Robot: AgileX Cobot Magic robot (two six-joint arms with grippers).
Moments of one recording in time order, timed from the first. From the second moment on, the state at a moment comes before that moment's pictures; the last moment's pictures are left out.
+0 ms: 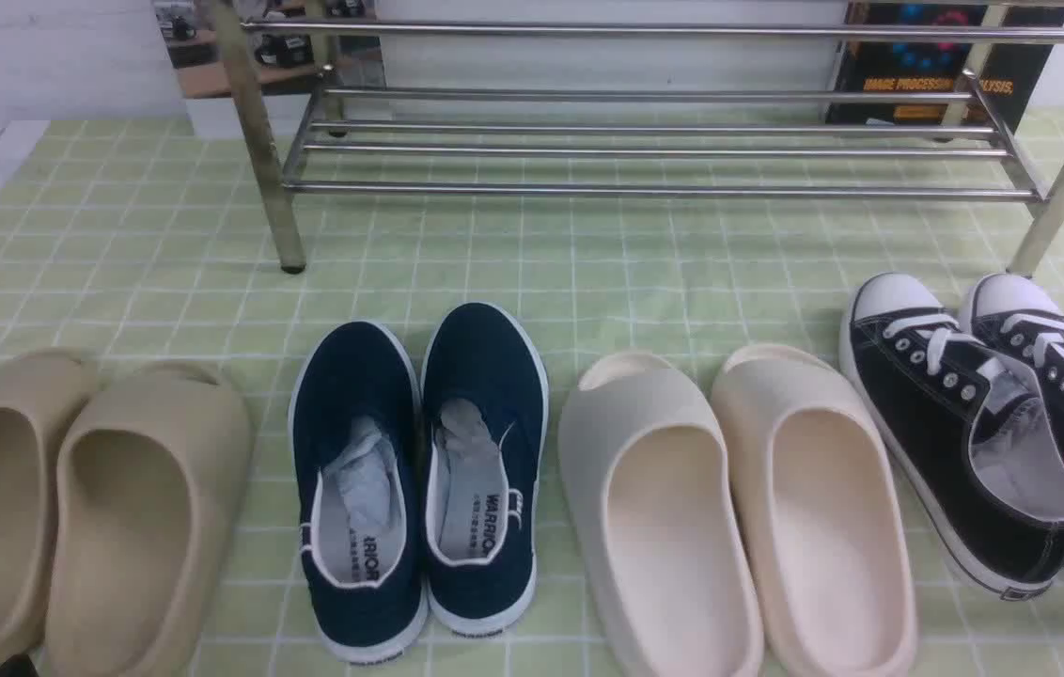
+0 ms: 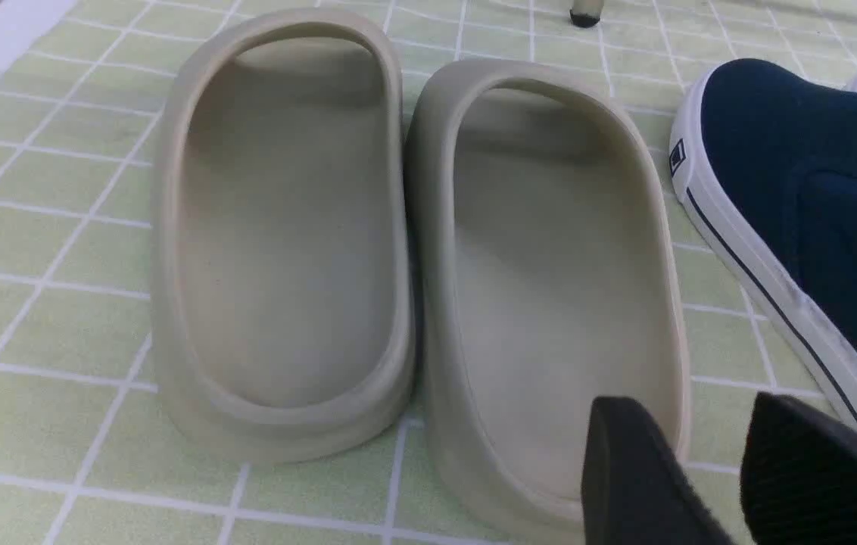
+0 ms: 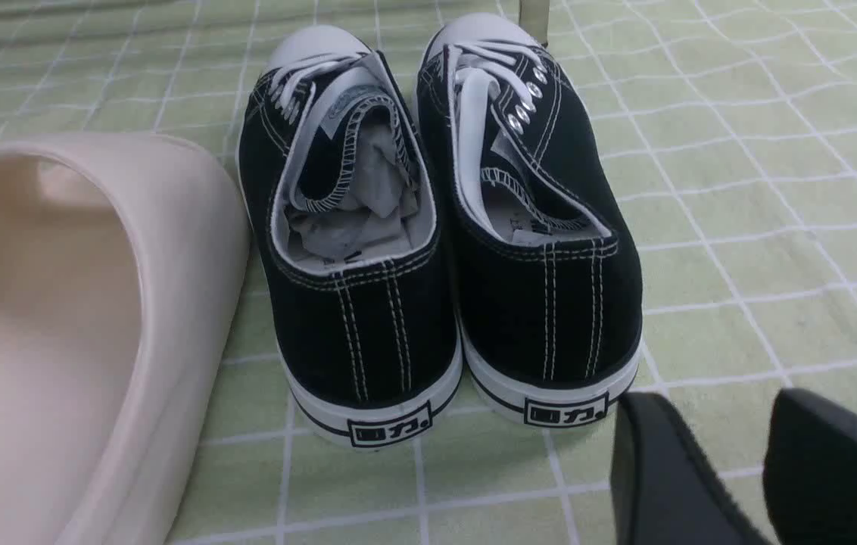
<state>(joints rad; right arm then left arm) -0.08 -0.01 0.02 -0.04 0.38 0.15 0.03 -0.01 0.03 -0.08 0.36 -0.11</state>
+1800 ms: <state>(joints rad) -0.08 -0.01 0.02 -0.04 0.38 0.15 0.03 0.16 -0.40 -0.51 0.51 -0.10</state>
